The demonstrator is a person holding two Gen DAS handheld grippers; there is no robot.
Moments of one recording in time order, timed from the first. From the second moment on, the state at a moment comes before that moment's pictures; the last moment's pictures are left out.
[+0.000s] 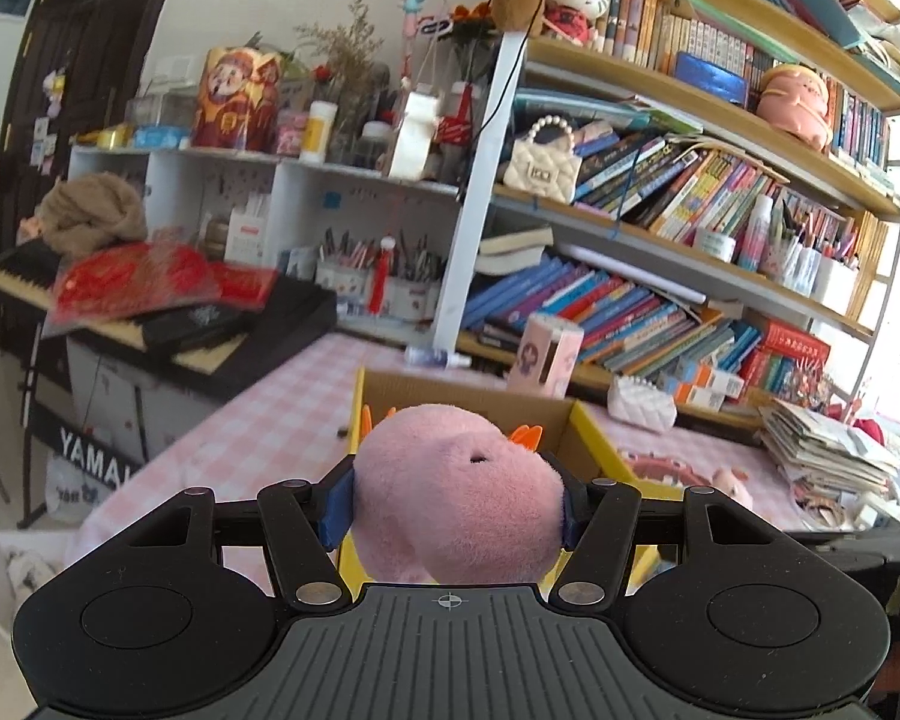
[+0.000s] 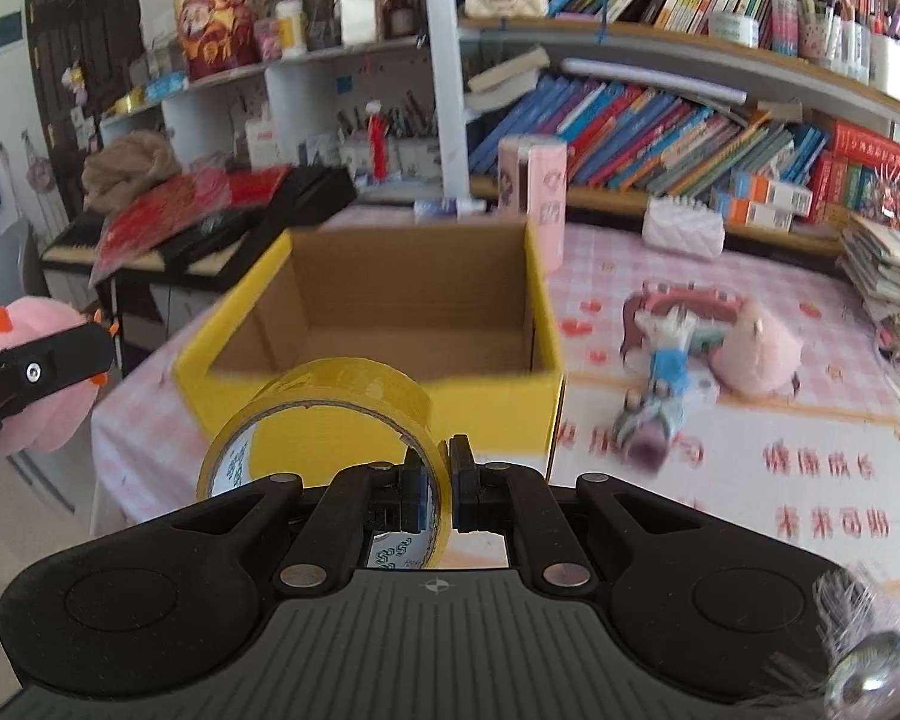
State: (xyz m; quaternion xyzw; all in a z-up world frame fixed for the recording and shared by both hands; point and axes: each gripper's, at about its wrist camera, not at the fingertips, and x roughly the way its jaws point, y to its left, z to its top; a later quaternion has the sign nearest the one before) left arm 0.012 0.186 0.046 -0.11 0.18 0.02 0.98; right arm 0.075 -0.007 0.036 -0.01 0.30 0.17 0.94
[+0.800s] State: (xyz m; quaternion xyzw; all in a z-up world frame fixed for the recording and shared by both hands) left arm 0.169 0.158 0.002 -0.04 0.28 0.09 0.96; right arm 0.254 0.055 -0.007 -0.19 0.33 0.27 0.89
